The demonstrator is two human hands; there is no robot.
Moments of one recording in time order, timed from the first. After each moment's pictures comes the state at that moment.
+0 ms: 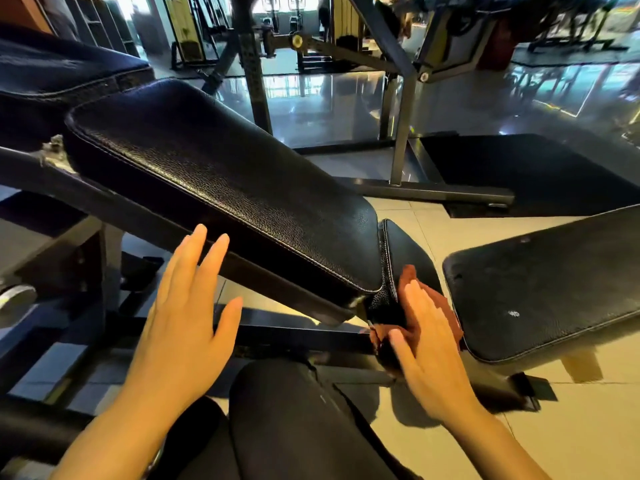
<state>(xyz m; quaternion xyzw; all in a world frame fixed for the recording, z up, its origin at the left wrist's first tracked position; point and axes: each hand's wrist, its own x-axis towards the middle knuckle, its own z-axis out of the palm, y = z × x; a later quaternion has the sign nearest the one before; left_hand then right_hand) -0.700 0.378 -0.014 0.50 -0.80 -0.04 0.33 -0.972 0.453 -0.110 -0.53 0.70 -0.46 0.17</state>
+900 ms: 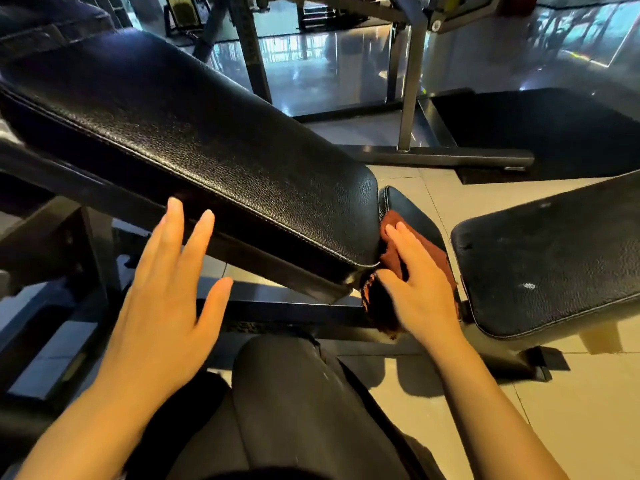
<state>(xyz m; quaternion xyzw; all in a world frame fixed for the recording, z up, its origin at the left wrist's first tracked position) -0.703 0.375 -0.023 0.48 -0.83 -0.01 0.28 -0.972 0.408 -0.082 -0.51 0.71 -0.45 0.19</state>
